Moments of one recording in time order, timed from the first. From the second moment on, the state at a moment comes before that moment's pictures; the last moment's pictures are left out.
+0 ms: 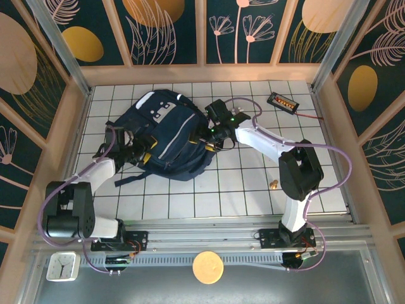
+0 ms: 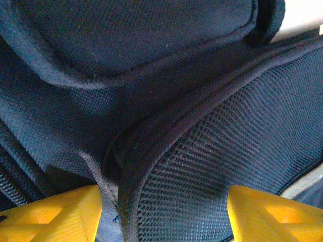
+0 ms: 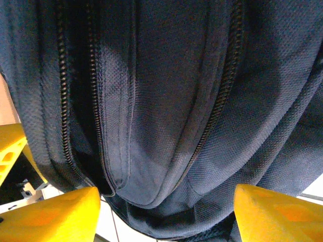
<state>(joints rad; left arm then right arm) -0.04 1.41 0.67 -0.08 0.54 -1.04 0.67 1.84 1.45 -0.63 -0.34 0.86</state>
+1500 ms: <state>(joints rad) -0.15 1.33 0.59 0.31 0.51 -1.60 1.04 2.05 1.99 -1.05 0.29 0.72</state>
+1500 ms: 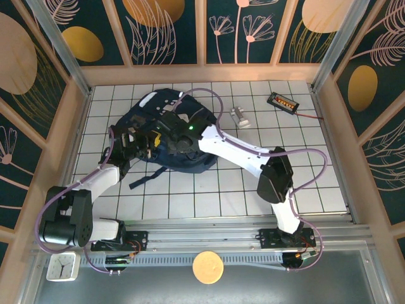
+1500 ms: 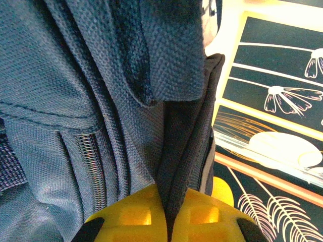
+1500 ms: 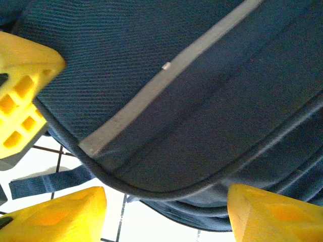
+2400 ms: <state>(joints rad) -0.15 1.30 0.59 0.30 0.49 -1.63 1.10 2.20 2.17 -1.26 0.42 0.68</state>
